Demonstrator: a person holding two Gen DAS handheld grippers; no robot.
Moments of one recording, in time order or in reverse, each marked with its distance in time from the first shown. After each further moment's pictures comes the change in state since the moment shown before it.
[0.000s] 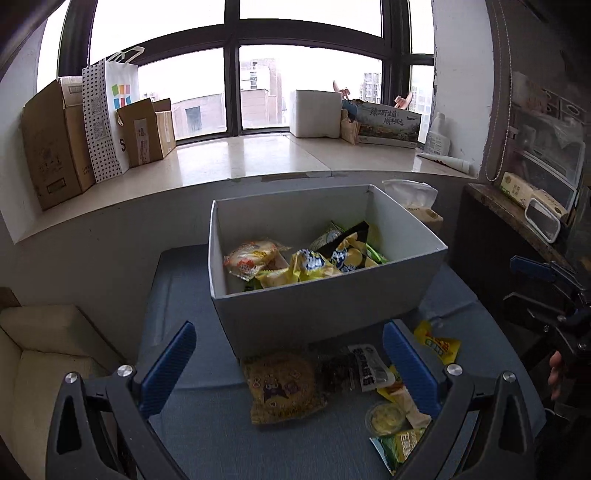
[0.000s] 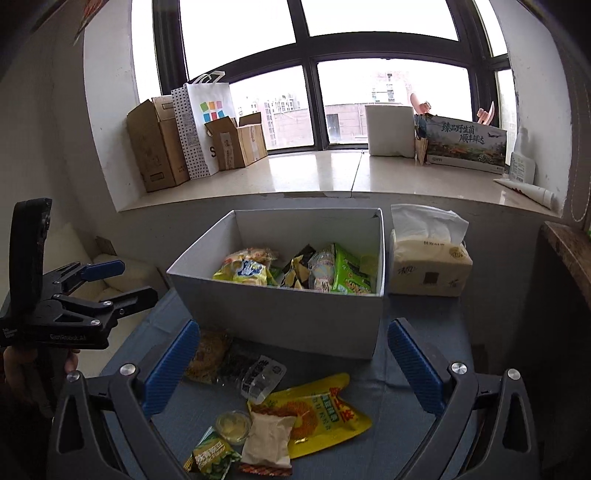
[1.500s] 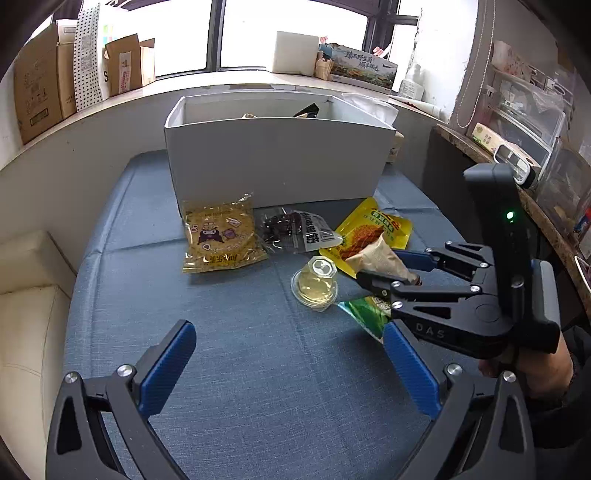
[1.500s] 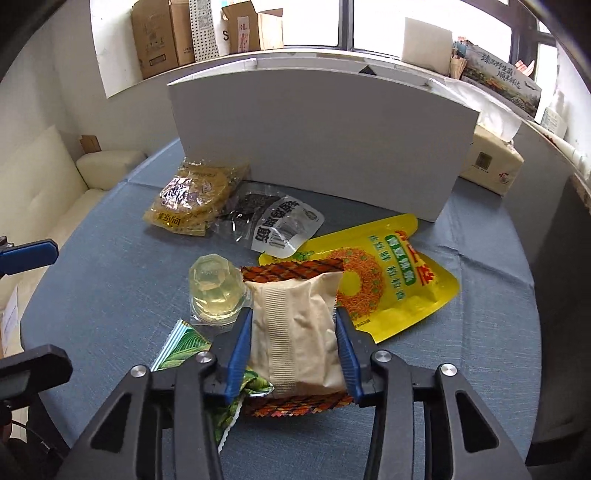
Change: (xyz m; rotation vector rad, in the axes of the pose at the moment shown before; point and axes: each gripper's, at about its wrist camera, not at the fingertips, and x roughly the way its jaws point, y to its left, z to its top) left arm -0.009 -0.035 -0.109 -0.041 0.173 -0.119; right arm 0.074 0.049 -0.105 -0.119 0.317 -0.083
